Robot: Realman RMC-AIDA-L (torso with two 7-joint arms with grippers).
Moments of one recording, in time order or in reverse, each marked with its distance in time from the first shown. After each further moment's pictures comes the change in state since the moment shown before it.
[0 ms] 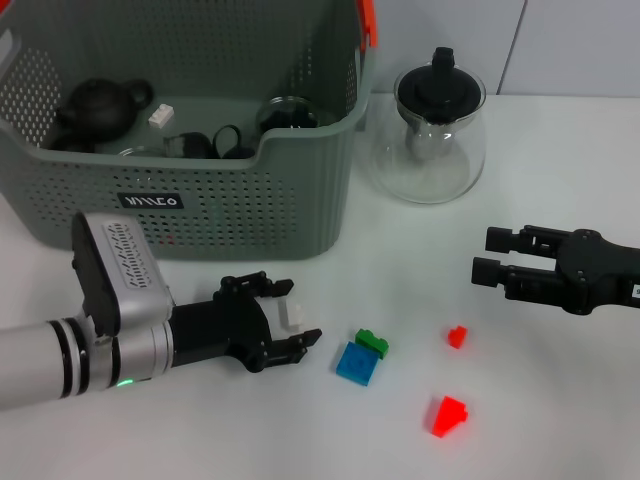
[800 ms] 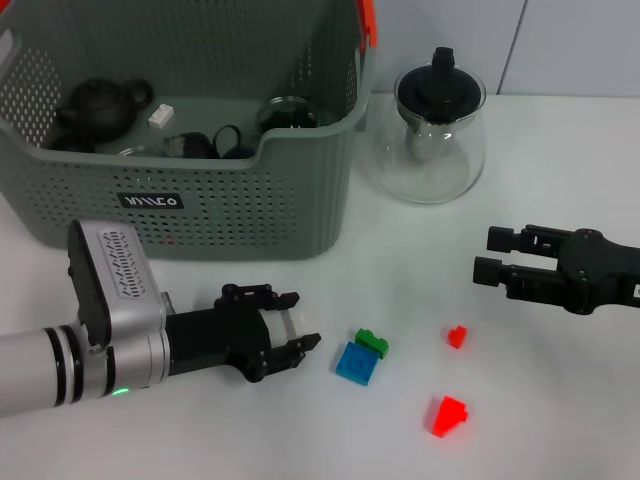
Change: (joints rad) left arm 0.017 0.003 0.015 0.009 0.001 0.041 0.001; right arm -0.002 -0.002 0.000 0.000 0.002 0.000 0.000
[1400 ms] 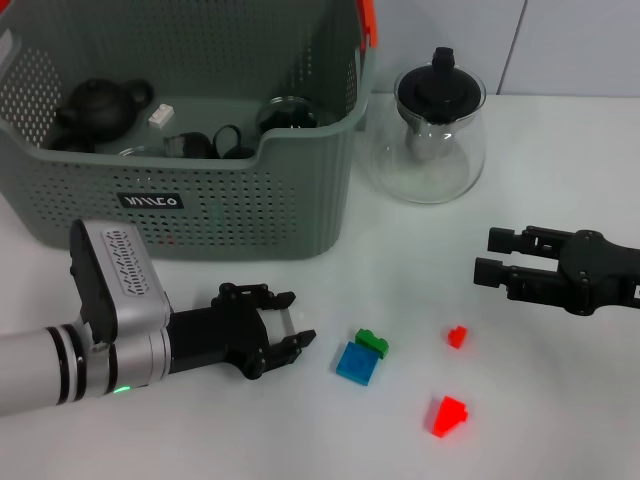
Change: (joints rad) left arm -0.002 -0.004 0.001 0.000 0.001 -0.037 -0.005; right arm -0.002 0.000 0.000 0.000 0.000 0.000 0.000
